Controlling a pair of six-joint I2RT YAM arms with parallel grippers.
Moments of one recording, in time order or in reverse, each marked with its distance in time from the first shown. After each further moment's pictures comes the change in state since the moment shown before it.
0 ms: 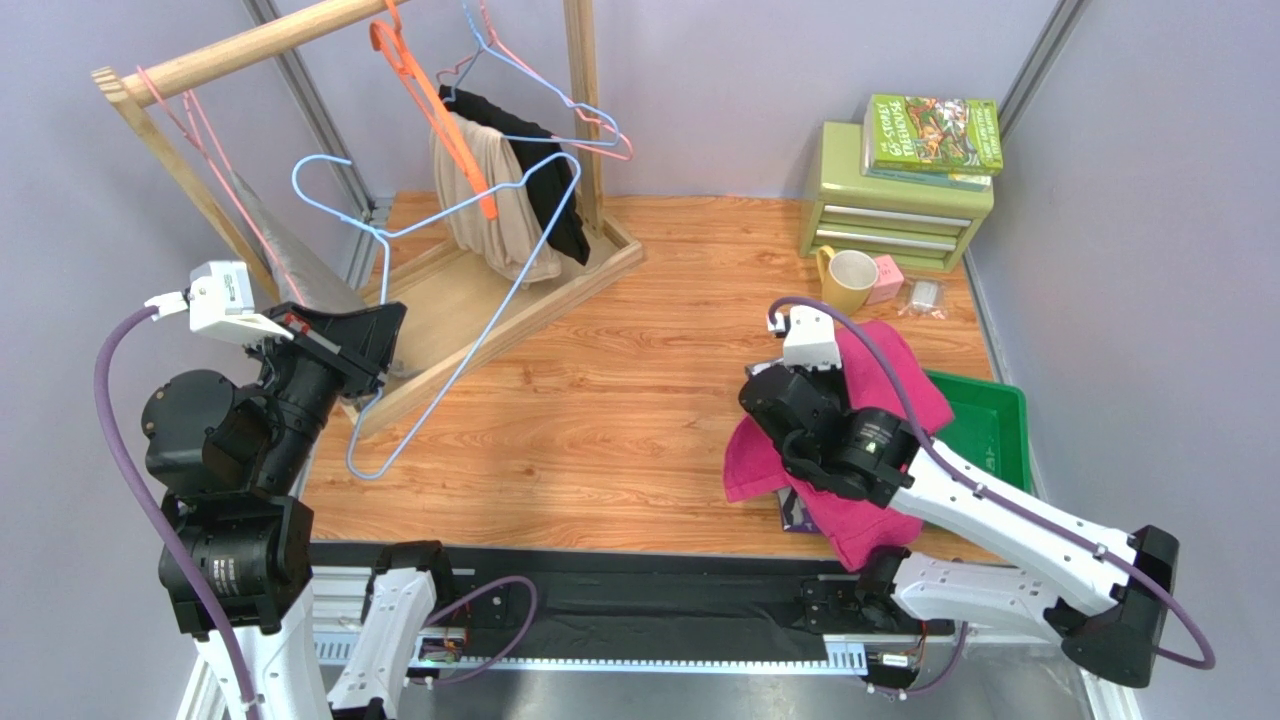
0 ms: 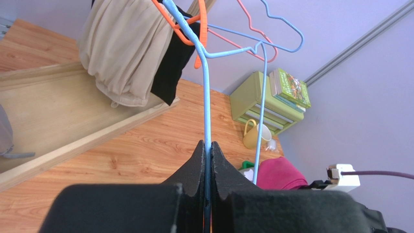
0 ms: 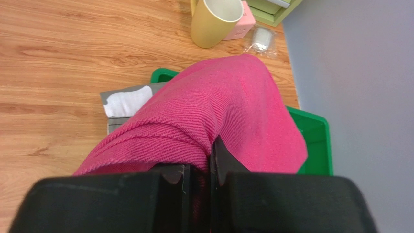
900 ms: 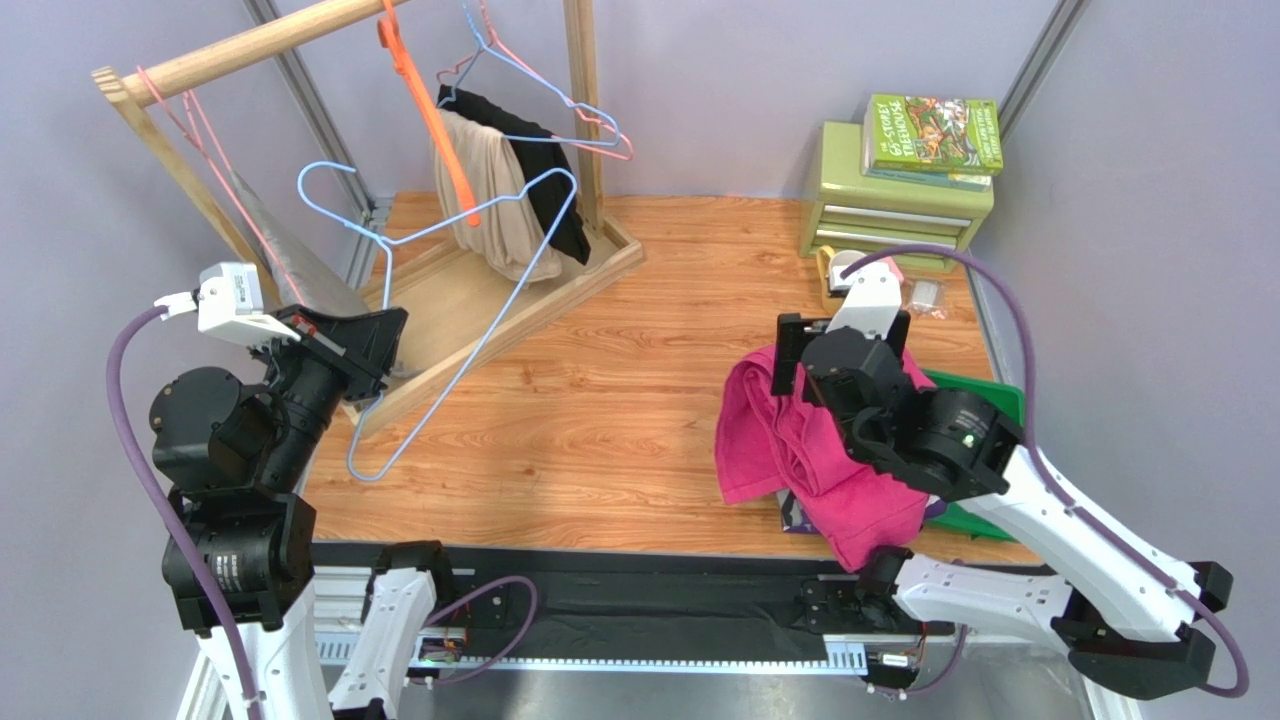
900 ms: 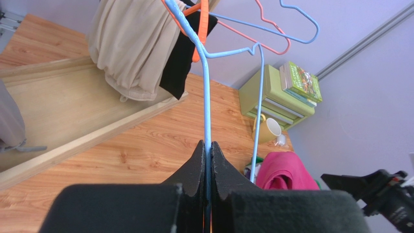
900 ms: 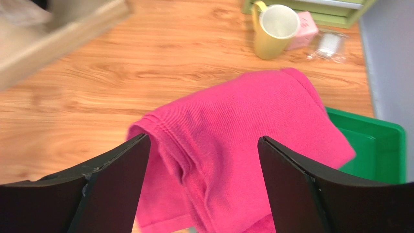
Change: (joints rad) left arm 0.000 -0.003 -0.017 -0.021 -0.008 0.037; right arm -0.019 -0.040 0.319 -0.190 -0.269 0.132
